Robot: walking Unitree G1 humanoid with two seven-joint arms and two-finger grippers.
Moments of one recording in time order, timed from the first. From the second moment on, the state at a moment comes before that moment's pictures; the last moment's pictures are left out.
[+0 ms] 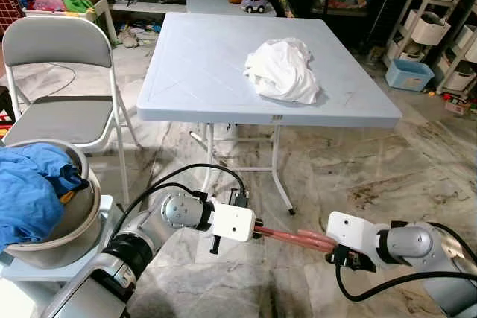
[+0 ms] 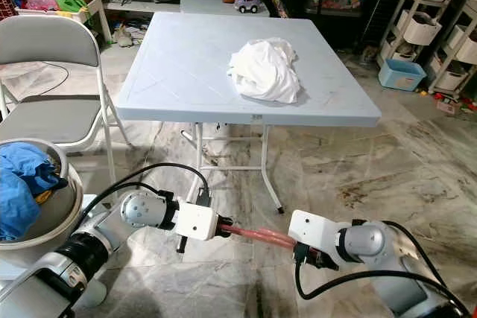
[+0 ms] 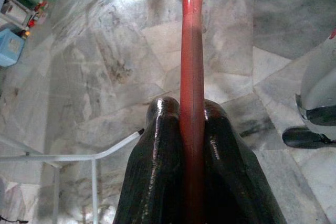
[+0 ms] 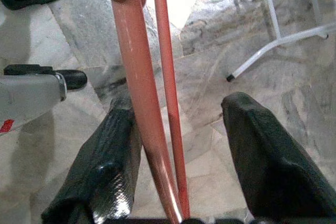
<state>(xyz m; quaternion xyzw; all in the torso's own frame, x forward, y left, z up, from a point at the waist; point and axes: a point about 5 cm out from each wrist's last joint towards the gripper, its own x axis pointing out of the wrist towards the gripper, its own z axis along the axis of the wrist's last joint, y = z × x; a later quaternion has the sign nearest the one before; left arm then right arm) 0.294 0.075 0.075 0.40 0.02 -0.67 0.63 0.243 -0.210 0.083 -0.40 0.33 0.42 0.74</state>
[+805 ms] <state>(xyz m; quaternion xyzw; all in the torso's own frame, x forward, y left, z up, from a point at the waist) 0.292 0.078 0.069 0.40 0.04 -0.67 0.63 0.229 -0.198 0.069 -0.36 0.36 0.39 0.77</state>
